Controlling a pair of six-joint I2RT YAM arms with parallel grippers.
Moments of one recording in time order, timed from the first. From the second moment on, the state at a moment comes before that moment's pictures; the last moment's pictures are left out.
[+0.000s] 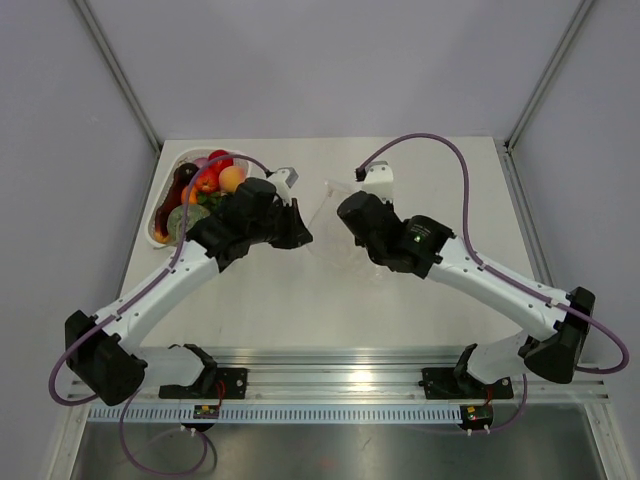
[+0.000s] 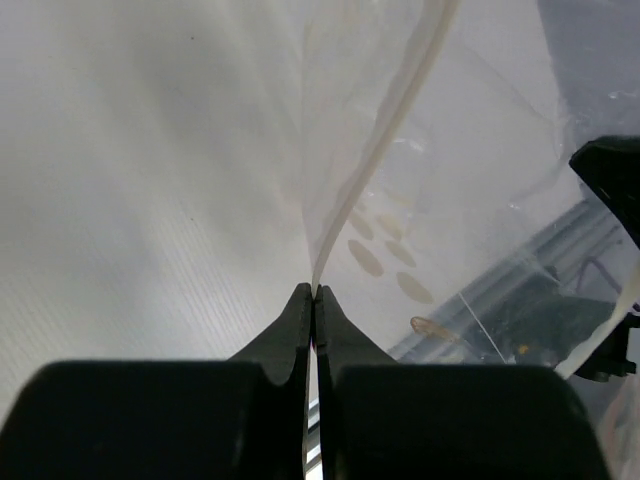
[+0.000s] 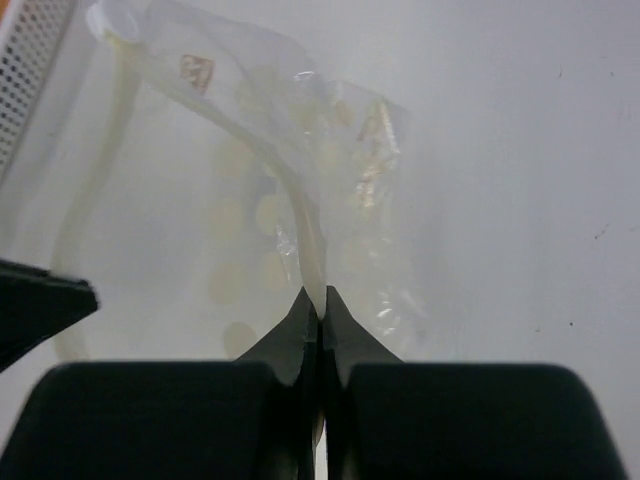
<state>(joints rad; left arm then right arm) -0.63 1.26 1.15 -0.50 0.19 -0.53 0.99 1.40 1.47 -0.78 0.72 0.53</state>
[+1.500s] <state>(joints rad) -0.31 1.54 1.33 -0.72 0.21 -0.26 0.86 1.85 1.72 -0.71 0.37 0.67</state>
